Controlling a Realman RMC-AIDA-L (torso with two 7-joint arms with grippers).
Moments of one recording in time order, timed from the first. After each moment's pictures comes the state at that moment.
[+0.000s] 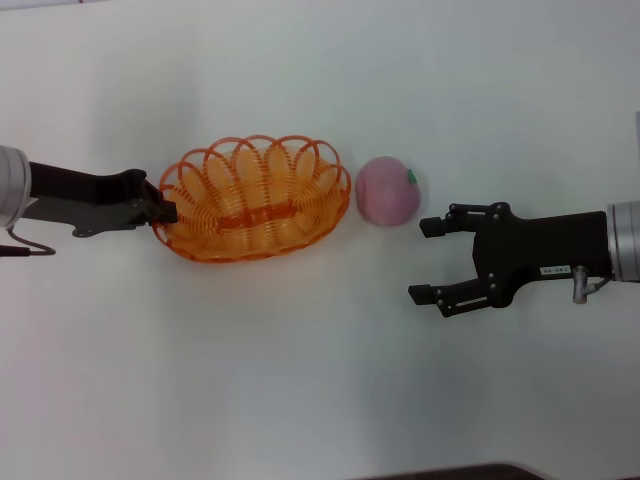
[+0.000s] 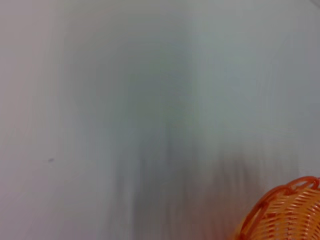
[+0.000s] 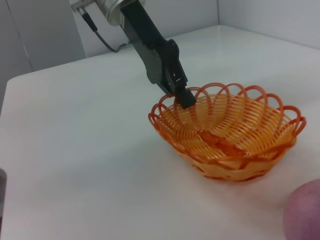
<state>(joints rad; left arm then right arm) -0.68 -2.17 0.68 0.87 2.60 1.46 -2.70 0.42 2.08 -0.76 -0.61 -2.14 -1.53 1.14</state>
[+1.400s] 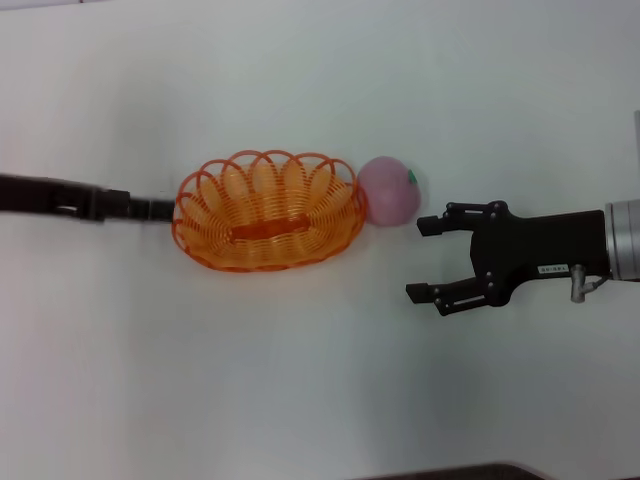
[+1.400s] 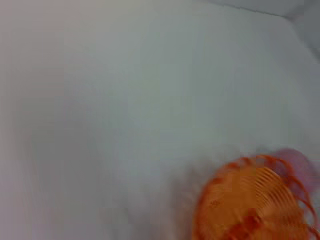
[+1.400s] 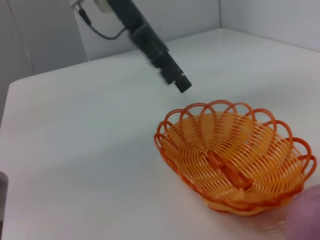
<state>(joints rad) -0.62 -2.09 0.66 0.88 2.44 1.59 -2.11 0.42 2.08 -0.76 -0.61 -2.14 -1.53 1.14</state>
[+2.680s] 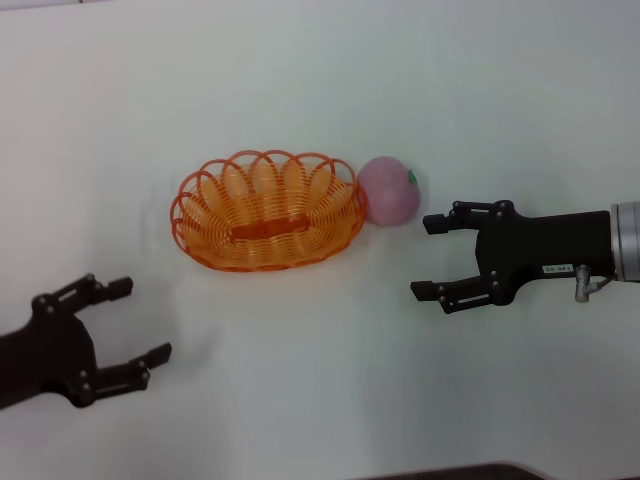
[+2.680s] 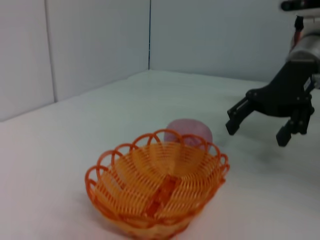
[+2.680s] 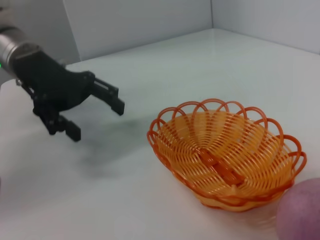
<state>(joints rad) -0.22 -2.18 0.55 0.73 2.15 1.64 -0.90 0.41 2.08 -0.75 -0.62 -2.13 -1.53 1.14</state>
